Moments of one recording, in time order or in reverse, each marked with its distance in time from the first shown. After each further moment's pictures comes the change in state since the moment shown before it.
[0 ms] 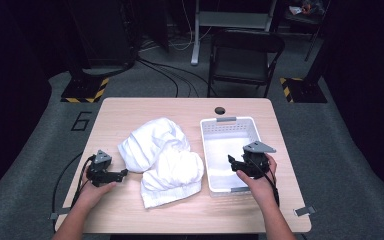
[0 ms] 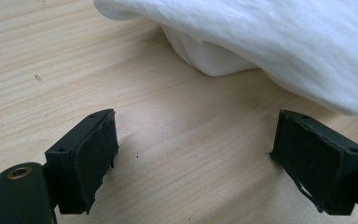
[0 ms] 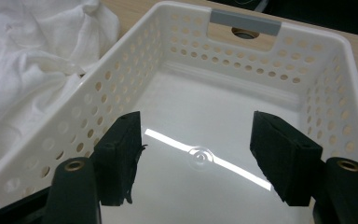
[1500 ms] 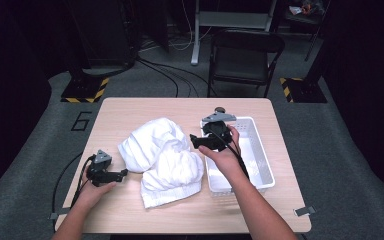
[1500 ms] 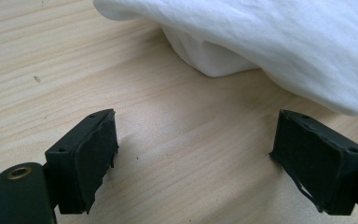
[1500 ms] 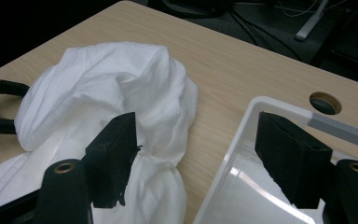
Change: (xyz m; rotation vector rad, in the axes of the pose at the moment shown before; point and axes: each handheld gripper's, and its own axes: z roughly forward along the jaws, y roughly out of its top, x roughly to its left) left arm 0.000 0.000 0.000 0.001 -0.003 0.002; right arm 0.075 0.110 0.033 0.025 0.148 -0.065
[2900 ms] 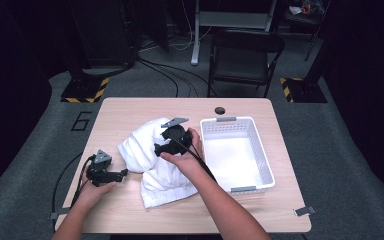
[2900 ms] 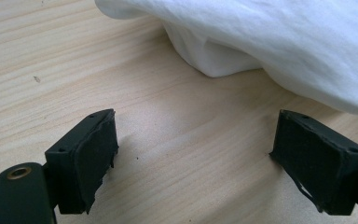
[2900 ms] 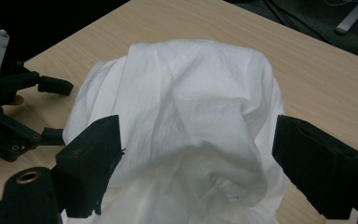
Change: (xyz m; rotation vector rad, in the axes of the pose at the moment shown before) left arm 0.000 0.000 0.000 0.000 0.000 0.000; right arm 0.087 0.019 0.064 0.074 0.058 -0.044
